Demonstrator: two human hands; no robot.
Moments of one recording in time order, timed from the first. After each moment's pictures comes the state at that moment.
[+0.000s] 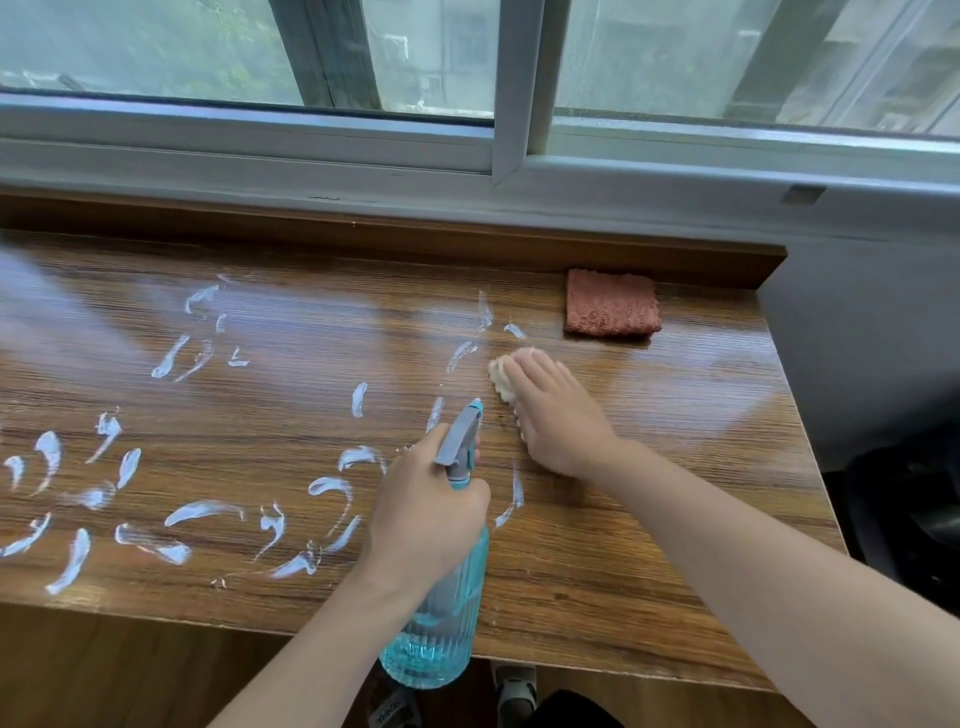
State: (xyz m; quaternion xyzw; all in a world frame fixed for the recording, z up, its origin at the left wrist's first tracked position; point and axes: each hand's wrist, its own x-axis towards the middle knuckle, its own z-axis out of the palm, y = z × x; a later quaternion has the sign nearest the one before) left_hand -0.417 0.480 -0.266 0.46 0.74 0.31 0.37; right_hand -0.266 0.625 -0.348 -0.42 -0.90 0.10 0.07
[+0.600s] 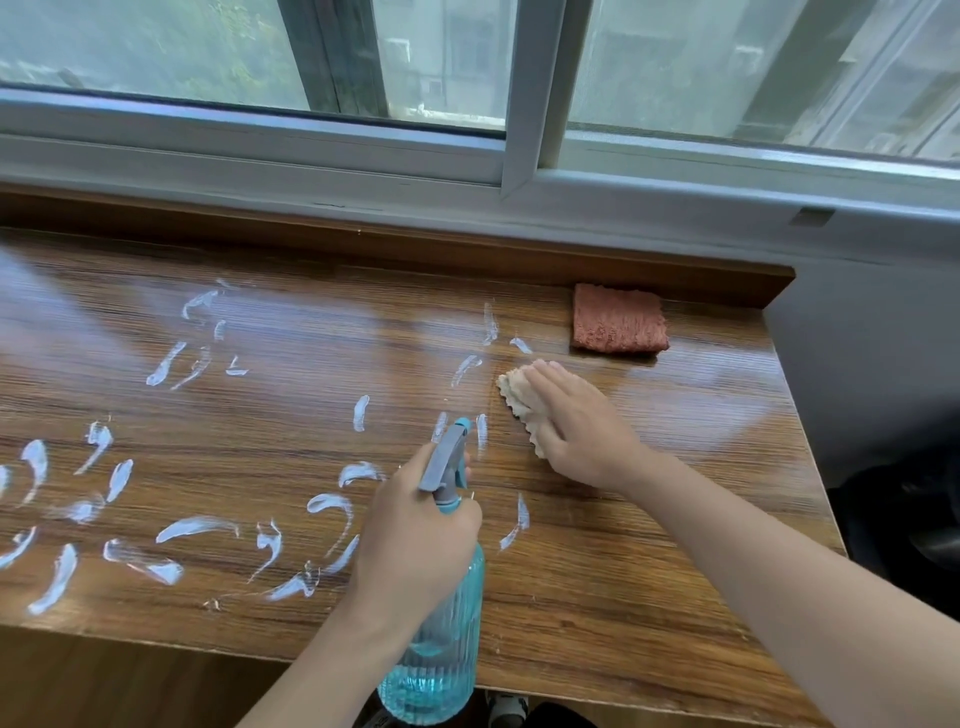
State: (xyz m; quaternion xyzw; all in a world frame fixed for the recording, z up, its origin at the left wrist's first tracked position) left_hand -0.430 0.476 -0.270 0.43 0.73 0.36 0.40; right_hand -0.247 0.638 -0.338 -0.44 -0.88 0.19 0.06
